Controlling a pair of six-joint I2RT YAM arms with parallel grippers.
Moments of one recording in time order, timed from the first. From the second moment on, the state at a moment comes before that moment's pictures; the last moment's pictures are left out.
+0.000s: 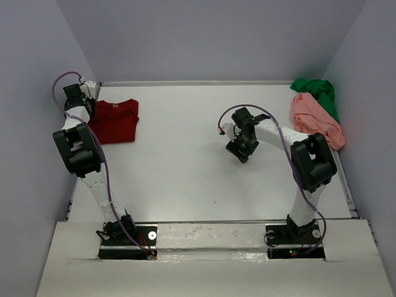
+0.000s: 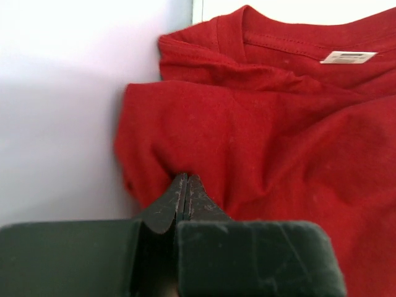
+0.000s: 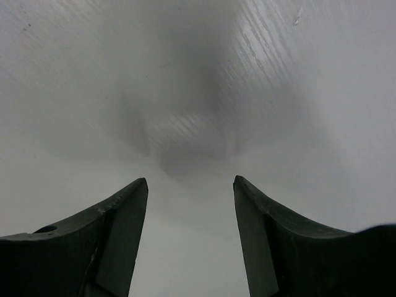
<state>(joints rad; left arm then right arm) 0.41 2.12 1.67 -0.24 0.09 0.44 0.46 1.85 1.31 -0.80 -0.05 -0.47</state>
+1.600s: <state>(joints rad) 0.09 1.34 1.42 -0.32 0.29 0.31 0.29 1.40 1.03 -0.55 0.29 -0.32</state>
